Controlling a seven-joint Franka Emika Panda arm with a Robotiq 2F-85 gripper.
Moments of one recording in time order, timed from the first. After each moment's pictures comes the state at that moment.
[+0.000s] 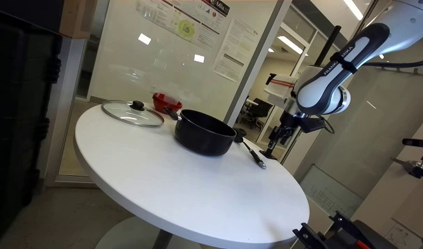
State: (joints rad) arm -0.20 0.44 -0.23 -2.27 -0.39 2.92 -0.14
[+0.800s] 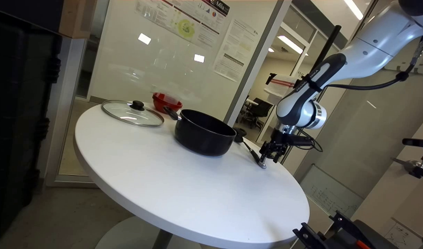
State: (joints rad) arm -0.35 0.72 -0.11 -2.00 -0.15 2.77 -0.22
